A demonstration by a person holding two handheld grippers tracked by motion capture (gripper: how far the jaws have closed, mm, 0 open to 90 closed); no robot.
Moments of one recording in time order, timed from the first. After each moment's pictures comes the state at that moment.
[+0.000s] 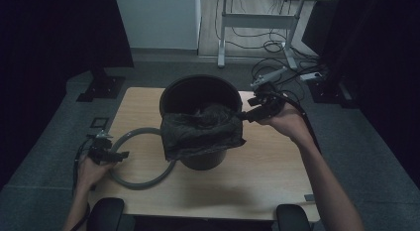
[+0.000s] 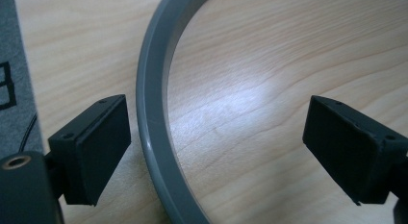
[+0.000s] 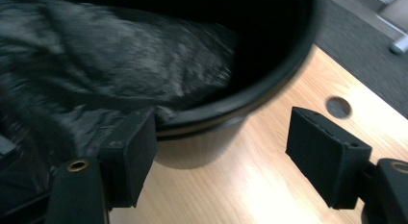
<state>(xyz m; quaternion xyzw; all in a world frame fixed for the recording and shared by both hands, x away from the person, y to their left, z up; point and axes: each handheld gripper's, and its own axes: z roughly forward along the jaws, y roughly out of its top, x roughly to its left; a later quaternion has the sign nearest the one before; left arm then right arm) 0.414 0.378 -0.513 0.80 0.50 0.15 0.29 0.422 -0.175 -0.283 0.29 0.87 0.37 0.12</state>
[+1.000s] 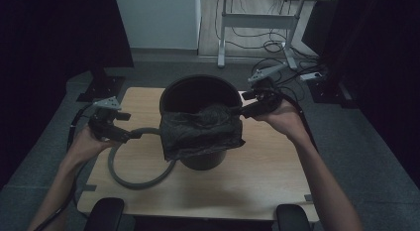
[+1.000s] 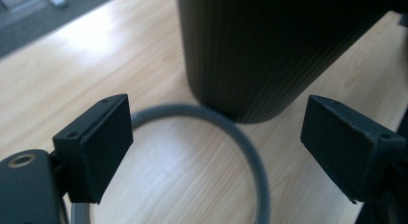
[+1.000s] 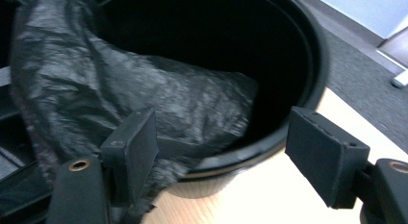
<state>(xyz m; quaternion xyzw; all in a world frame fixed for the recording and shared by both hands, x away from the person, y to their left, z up) 0.391 0.287 -0.325 0.87 0.30 0.12 0.37 0.419 -0.164 -0.268 0.26 0.86 0.41 0.13</state>
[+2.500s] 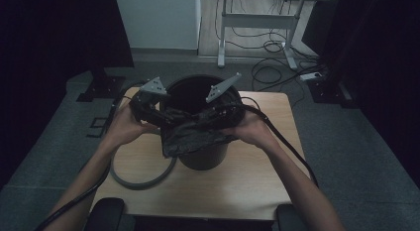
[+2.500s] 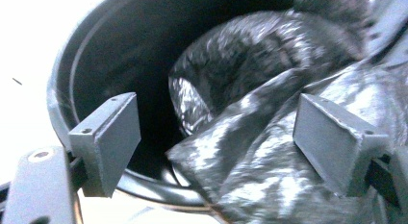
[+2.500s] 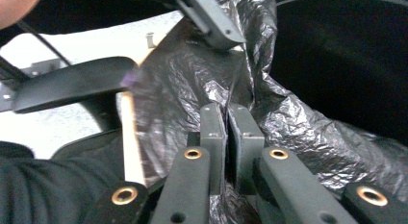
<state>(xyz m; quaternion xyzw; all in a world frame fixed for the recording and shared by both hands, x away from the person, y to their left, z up) 0.400 0.176 -0.273 0.88 0.21 0.17 0.39 0.391 -0.073 -0.272 0.13 0.90 0.40 0.04</state>
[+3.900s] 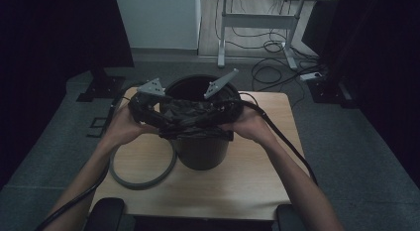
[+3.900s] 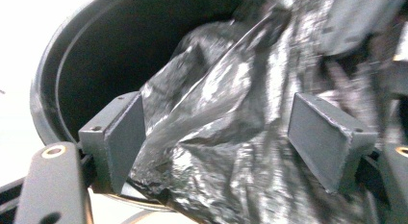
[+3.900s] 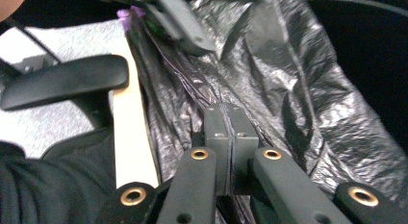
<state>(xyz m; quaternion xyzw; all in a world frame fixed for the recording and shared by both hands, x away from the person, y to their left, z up) 0.396 0.181 -0.270 0.88 0.19 0.15 0.40 0.400 -0.071 -0.269 0.13 0.91 0.40 0.05</state>
